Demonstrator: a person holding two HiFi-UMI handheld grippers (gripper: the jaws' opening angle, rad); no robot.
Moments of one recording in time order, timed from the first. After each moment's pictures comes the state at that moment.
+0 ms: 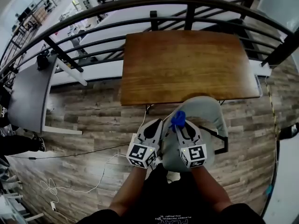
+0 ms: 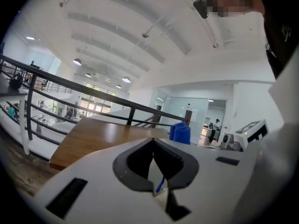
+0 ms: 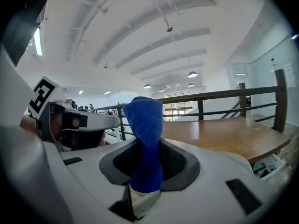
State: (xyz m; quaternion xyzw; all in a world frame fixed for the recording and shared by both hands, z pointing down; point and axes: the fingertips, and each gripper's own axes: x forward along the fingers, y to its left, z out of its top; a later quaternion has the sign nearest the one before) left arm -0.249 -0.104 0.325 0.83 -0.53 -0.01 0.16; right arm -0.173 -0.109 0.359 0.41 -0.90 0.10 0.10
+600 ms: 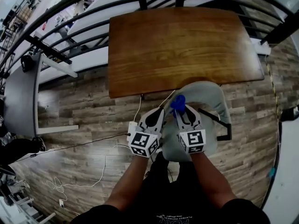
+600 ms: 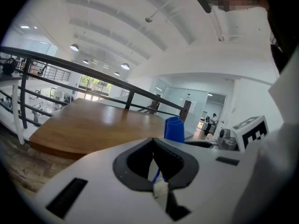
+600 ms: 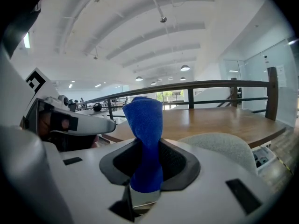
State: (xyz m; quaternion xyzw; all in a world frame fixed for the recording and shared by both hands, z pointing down) left arm -0.225 -0.145 0.414 0.84 -0.50 0.04 0.22; right arm -0.156 -0.158 0.440 0.45 -0.87 0.13 0.14
